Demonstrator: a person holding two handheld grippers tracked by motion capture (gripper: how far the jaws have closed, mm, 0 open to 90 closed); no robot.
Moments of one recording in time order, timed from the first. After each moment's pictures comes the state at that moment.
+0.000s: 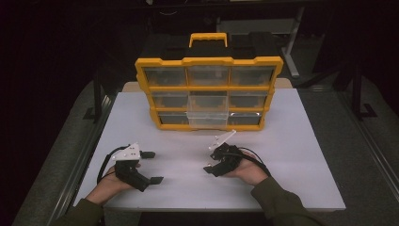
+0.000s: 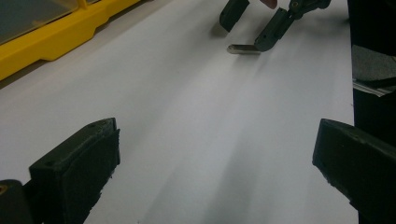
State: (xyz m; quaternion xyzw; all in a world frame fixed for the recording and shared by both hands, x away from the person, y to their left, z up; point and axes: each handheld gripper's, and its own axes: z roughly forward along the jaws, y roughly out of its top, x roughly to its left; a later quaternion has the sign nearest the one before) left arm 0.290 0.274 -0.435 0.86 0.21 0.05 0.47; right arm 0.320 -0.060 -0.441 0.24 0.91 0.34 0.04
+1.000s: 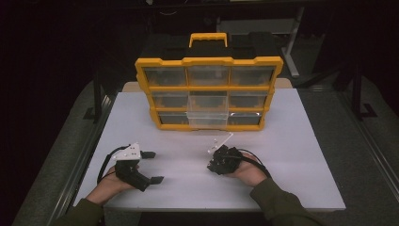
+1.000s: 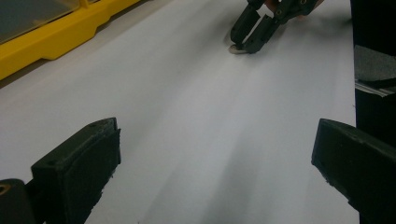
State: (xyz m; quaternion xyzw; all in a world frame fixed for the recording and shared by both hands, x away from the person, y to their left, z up) left arm 0.290 0.273 -0.434 0.86 0.21 0.06 0.46; right arm 0.318 -0.058 -0.447 0.23 0.92 0.31 0.05
